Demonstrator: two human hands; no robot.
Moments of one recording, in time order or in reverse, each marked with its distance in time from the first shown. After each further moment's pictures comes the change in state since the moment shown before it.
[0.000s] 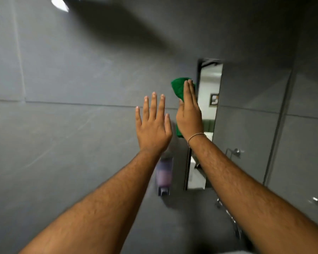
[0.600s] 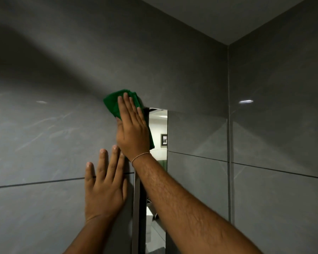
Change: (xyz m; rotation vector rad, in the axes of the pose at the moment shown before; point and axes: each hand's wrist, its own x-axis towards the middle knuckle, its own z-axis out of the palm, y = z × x) left_hand 0.081 0.022 0.168 0.170 0.243 0.280; right_hand 0.173 0.090 0.030 -0.252 0.212 -0.402
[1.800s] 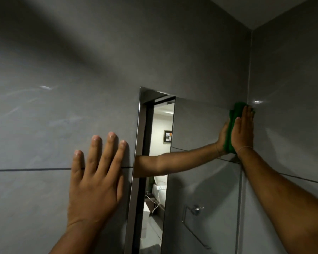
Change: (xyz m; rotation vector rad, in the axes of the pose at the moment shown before) left_hand -0.002 -0.002 0.005 0.001 0.050 0.023; right_hand -0.032 0.359 -0.135 -0.242 0.036 0.572
